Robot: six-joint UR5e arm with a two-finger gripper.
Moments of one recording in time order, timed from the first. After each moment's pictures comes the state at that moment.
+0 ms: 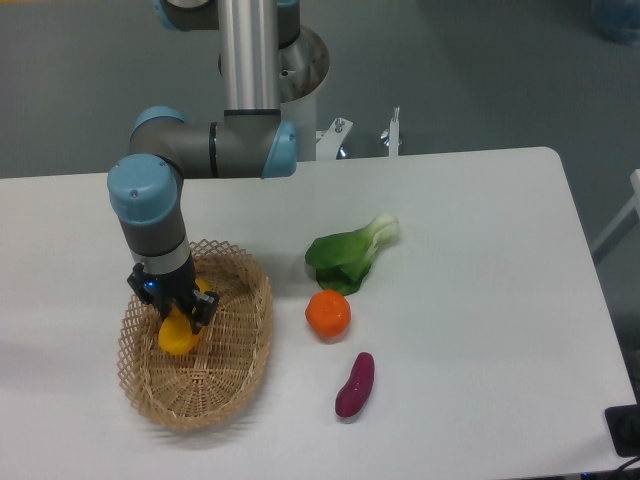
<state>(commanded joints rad) 1.99 -1.96 -1.87 -0.67 1.56 0.41</state>
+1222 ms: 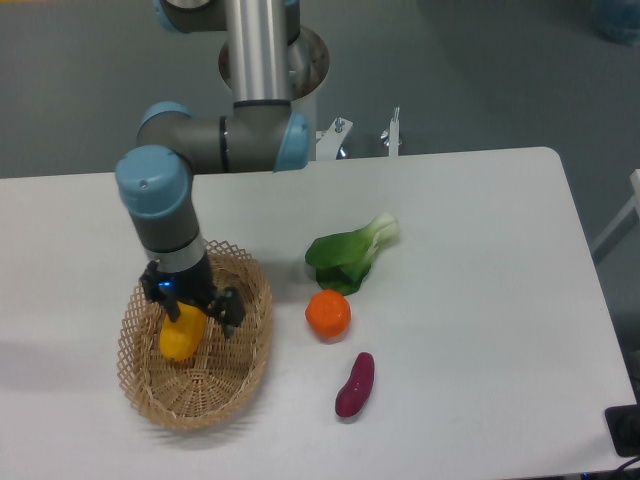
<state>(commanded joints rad) 2.12 -1.90 -1.76 -0.85 1.62 0.53</state>
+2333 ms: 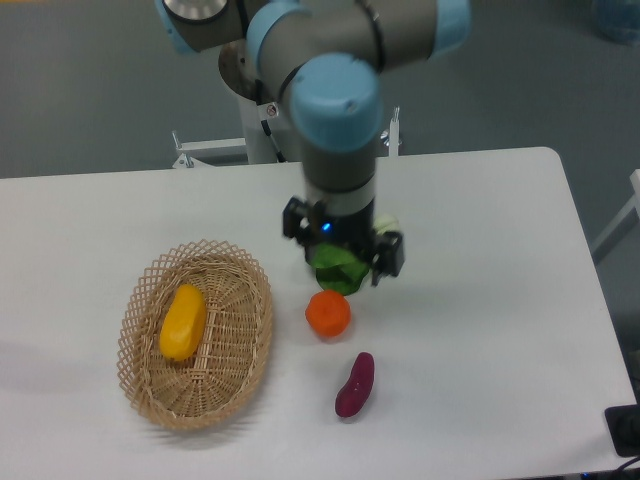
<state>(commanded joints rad) 2.43 -1.78 -1.44 -1.40 1.56 1.04</state>
